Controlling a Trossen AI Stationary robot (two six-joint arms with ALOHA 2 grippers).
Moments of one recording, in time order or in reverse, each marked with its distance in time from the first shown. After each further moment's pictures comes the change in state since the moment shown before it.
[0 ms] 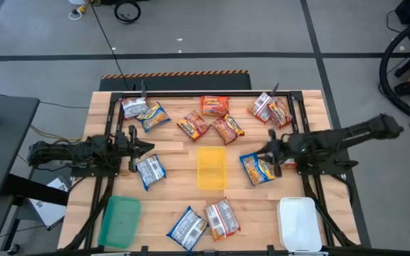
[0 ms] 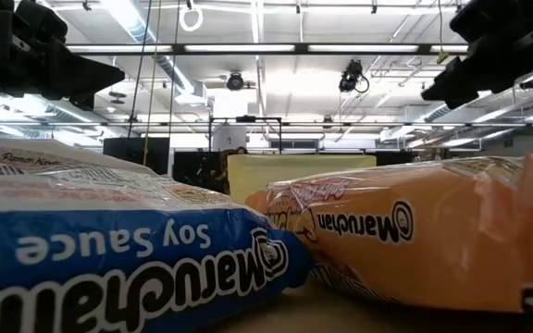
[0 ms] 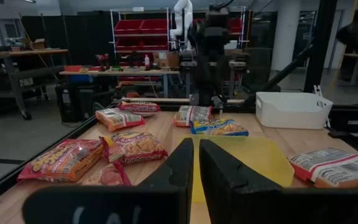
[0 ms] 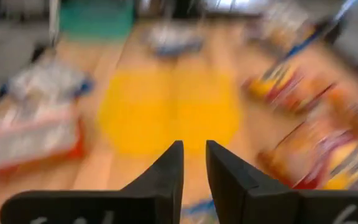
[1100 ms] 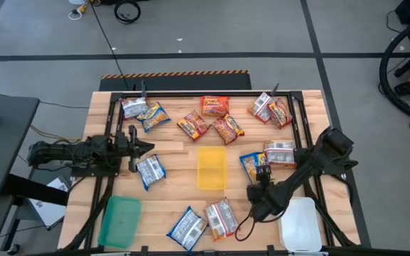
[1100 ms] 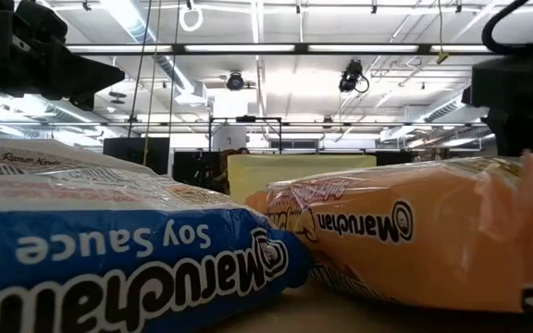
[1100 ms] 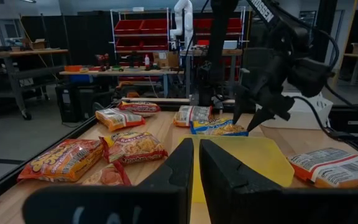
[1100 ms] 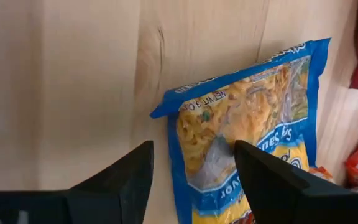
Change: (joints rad) left arm 0.000 0.000 0.000 0.000 0.000 0.000; right arm 0.483 1.184 0.683 -0.848 0.274 0.524
